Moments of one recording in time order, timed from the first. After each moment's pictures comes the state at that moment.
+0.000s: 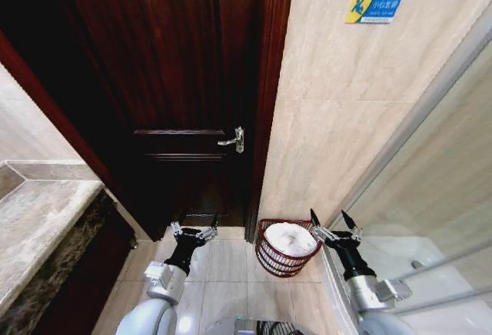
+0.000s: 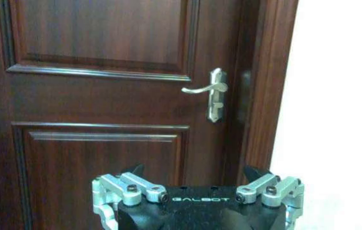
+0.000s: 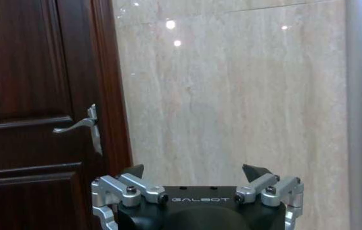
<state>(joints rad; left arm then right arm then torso) 1.85 -1.61 -0.54 -2.39 -0.01 0.14 0.19 -1.84 1.53 0.71 2.35 0.27 -0.01 -0.17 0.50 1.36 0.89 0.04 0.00</state>
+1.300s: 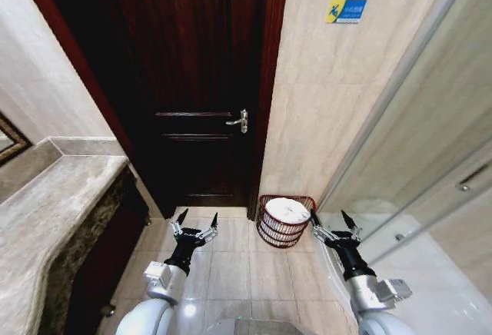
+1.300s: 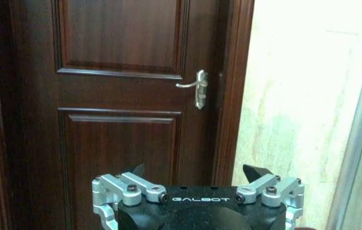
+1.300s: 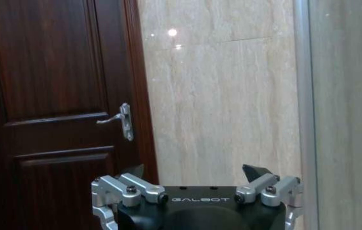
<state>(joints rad) 1.85 -1.61 -0.54 -2.39 -0.01 0.14 0.19 -1.84 1.53 0.71 2.35 0.27 -0.01 -0.17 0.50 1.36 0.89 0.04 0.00</state>
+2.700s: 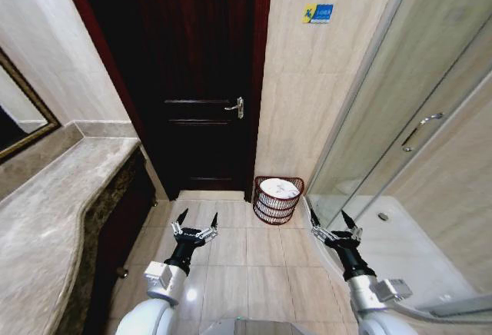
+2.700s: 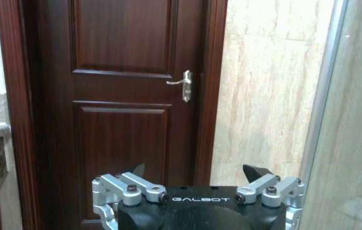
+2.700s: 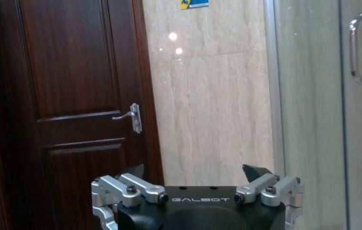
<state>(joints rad) 1.85 -1.61 -0.54 -2.39 -0.01 0.14 0.19 -1.84 1.53 0.71 2.35 0.27 -0.01 -0.17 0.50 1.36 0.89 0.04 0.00</state>
